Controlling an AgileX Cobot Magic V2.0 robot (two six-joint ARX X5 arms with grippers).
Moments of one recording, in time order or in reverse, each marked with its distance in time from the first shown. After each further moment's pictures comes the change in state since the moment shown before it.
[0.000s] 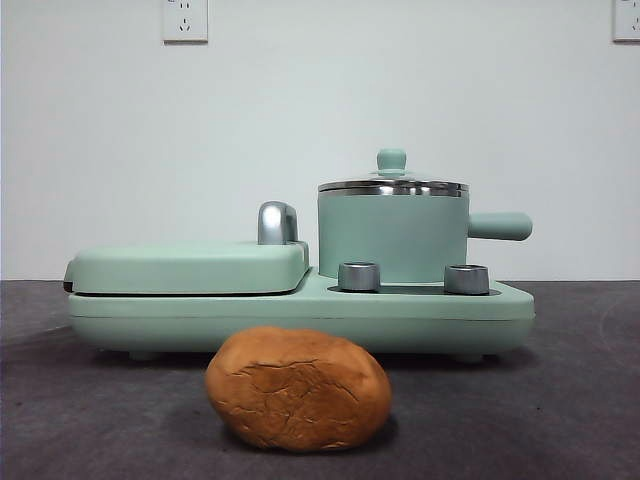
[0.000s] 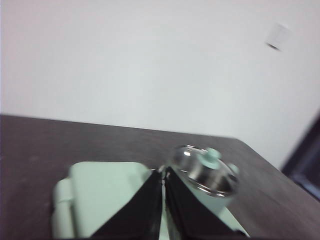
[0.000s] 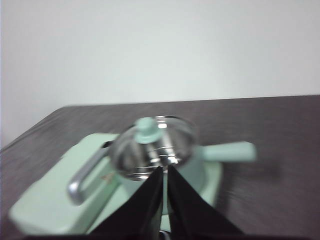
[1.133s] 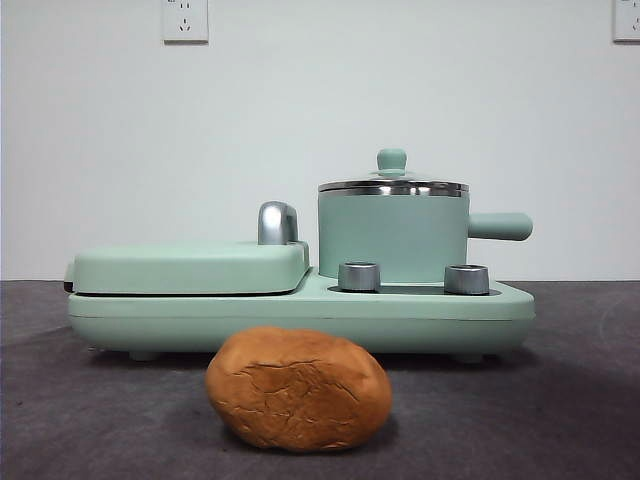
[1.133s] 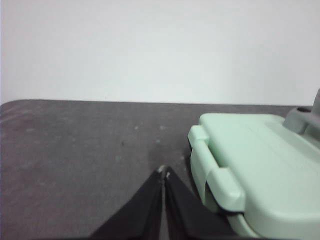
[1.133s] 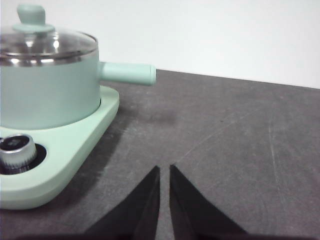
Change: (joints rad) left arm 0.000 -0.442 -0.608 0.172 -0.397 0.284; right arm 0.000 -0.522 -0.618 0.121 0.358 -0.274
